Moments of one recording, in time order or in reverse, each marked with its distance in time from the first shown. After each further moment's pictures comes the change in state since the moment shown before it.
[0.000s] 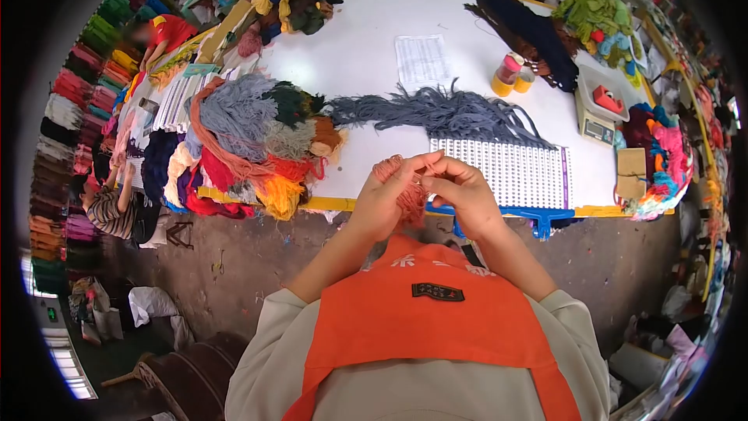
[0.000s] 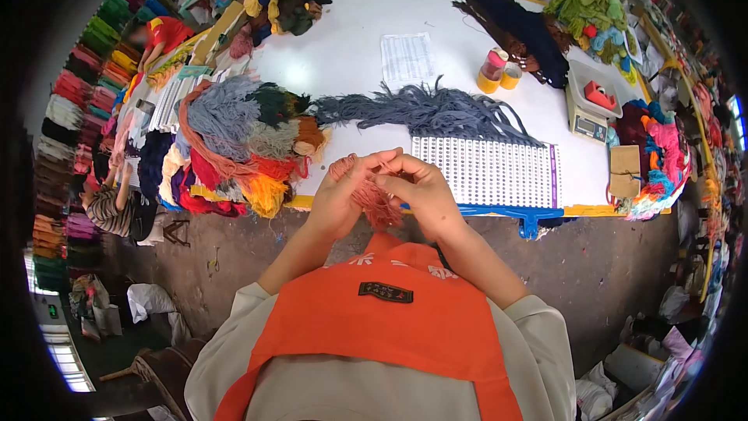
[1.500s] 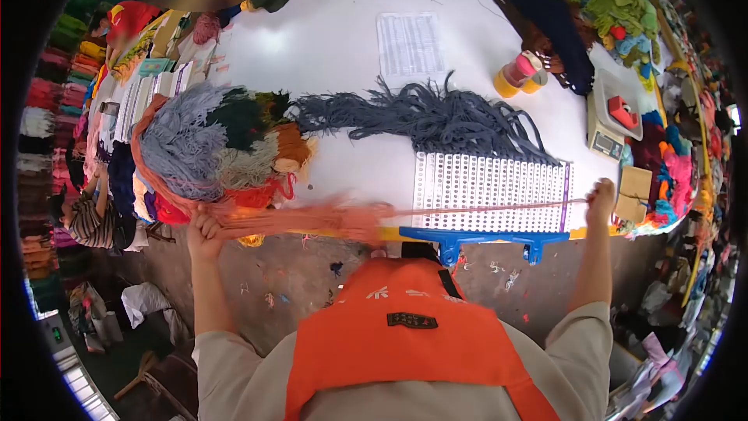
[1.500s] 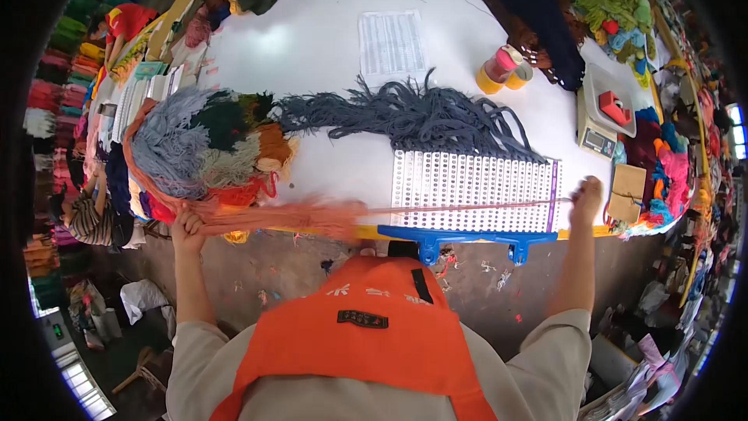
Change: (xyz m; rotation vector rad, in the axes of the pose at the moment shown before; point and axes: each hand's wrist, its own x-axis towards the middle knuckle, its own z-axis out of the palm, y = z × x) left_hand -0.076 0.060 -0.398 -0.565 0.906 0.020; right_hand 0.040 0.053 -0.471 -0.127 1.144 -0.112
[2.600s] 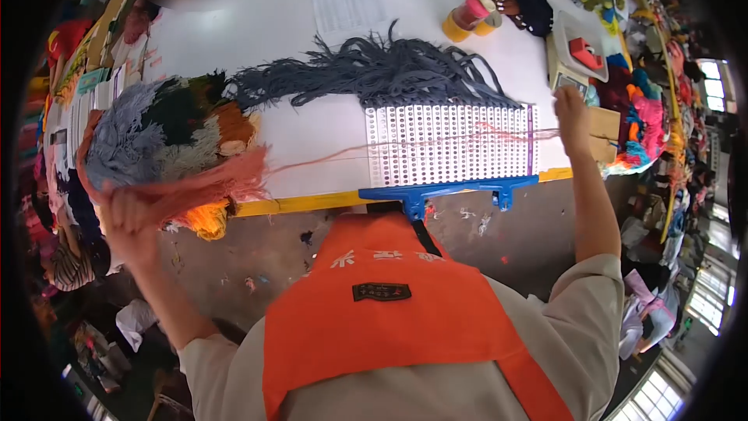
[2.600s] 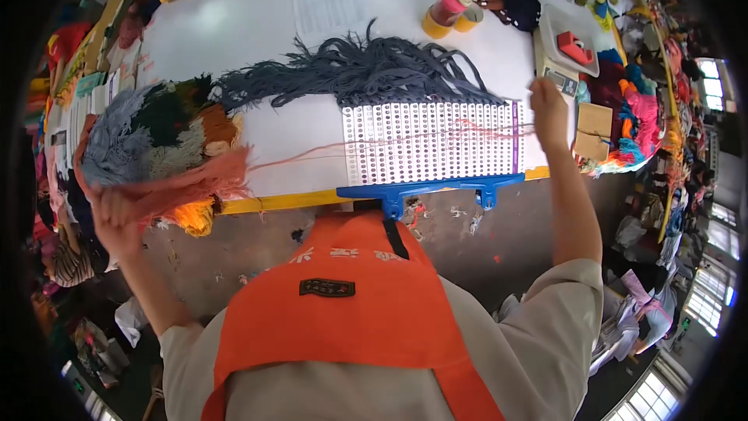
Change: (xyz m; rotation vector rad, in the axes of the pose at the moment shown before) left_hand -0.037 -0.004 0.168 0.177 -0.753 0.144; right_hand -0.060 -0.108 0.096 -1.043 -0.310 -0.507
